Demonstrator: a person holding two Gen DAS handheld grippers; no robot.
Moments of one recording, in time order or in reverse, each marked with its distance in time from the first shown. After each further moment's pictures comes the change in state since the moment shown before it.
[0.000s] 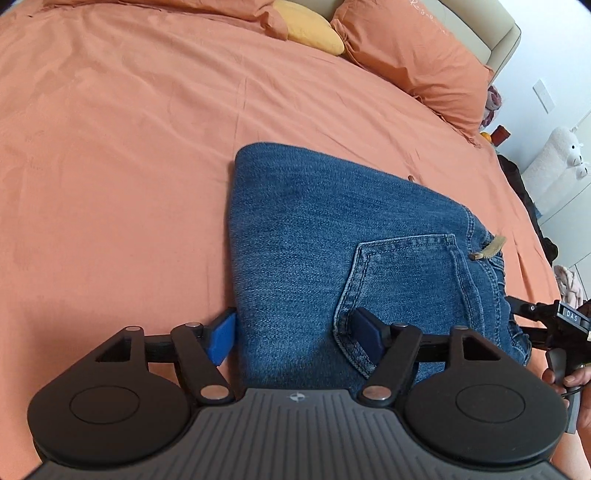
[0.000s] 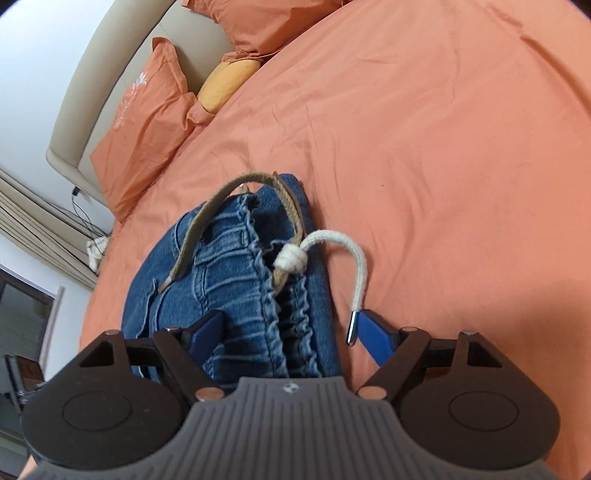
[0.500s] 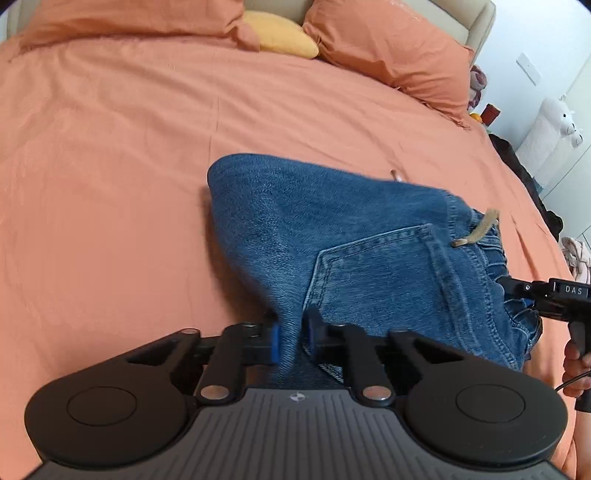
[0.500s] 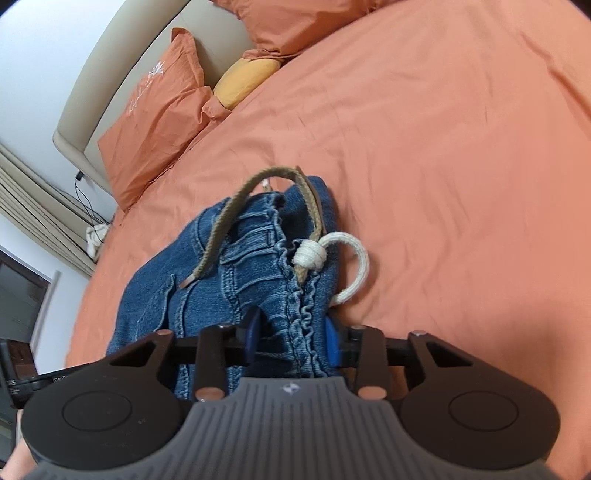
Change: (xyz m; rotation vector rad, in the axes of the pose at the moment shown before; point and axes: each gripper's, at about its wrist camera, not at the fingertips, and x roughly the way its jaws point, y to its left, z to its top) left arm -0.018 -0.035 0.002 0.117 -0.029 0.053; right arm -0.004 0.036 0.003 -0.086 -0.006 -0.034
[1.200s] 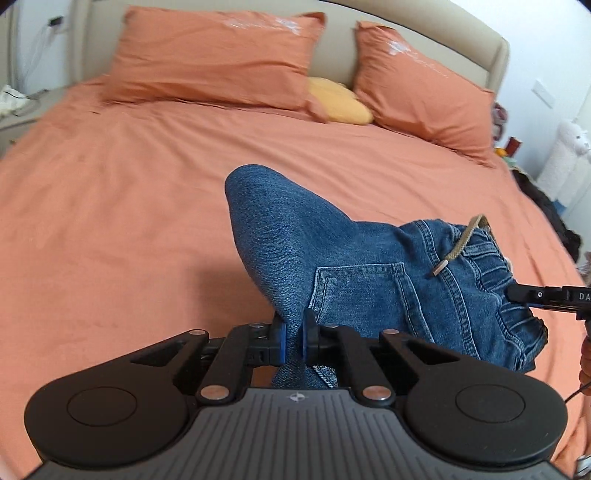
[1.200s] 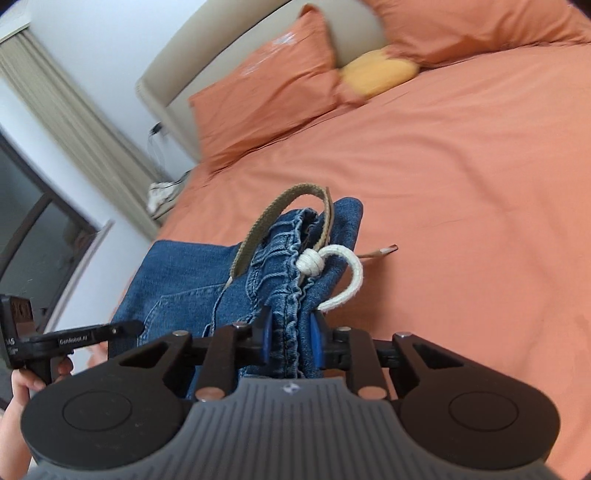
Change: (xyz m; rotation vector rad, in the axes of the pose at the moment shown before) left arm -0.121 0.011 0.001 0.016 -0.107 0.154; right arm 0.003 0.207 -0.046 -0.196 0.034 0.163
